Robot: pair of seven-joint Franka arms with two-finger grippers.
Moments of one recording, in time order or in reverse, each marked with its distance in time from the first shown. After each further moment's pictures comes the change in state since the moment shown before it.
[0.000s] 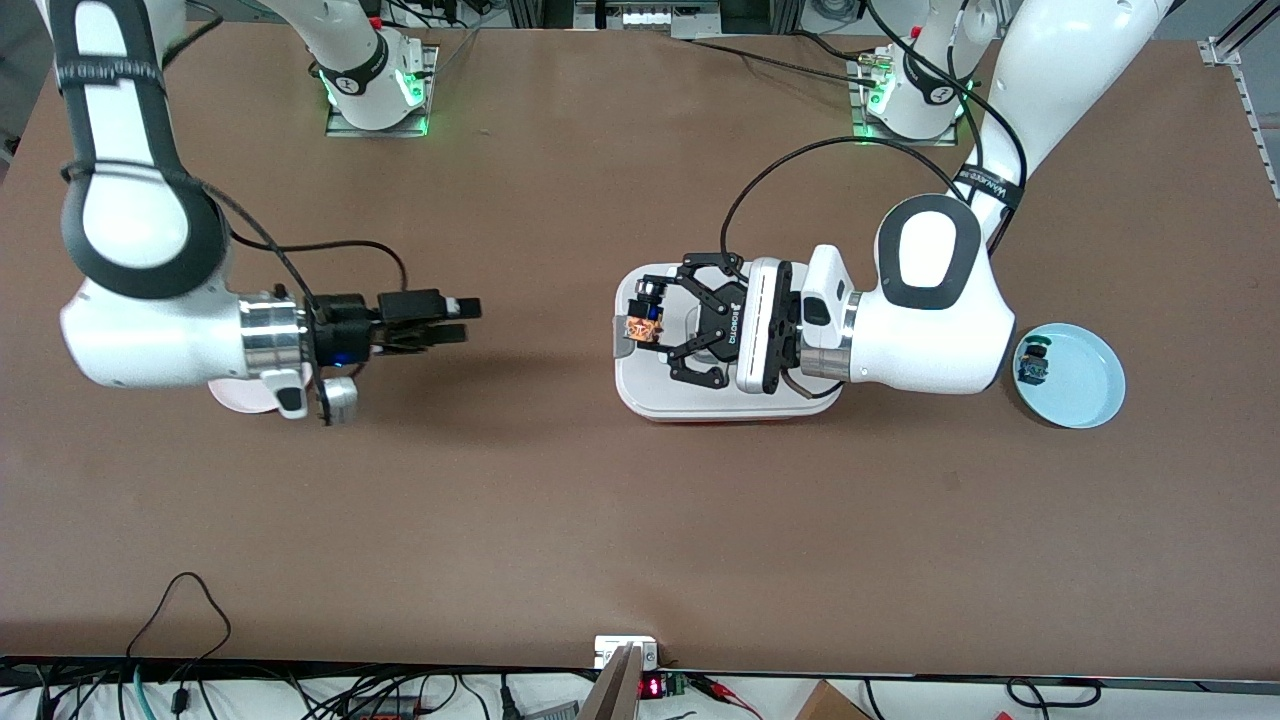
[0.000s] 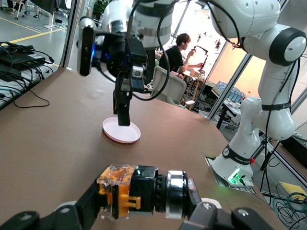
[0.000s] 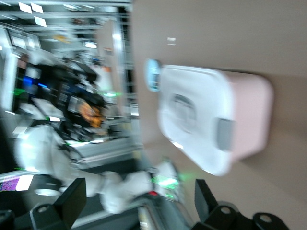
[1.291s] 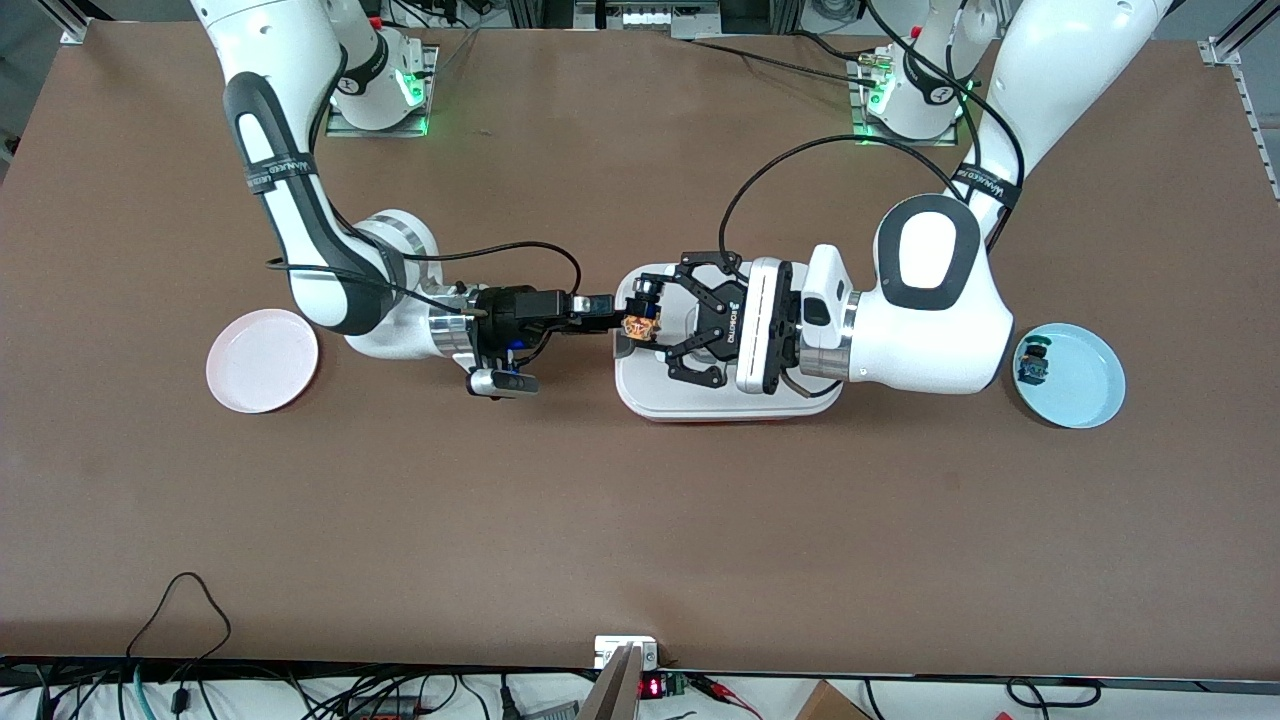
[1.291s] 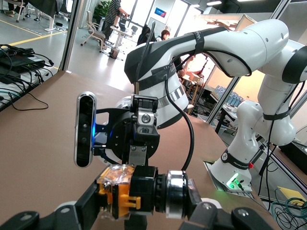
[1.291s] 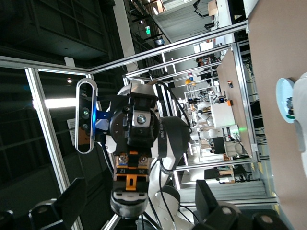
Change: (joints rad) left arm -0.001 0.000 0.000 -0.003 -0.022 0.000 0.000; right arm 0.257 0.069 0.004 -0.192 0.800 0.077 -0.274
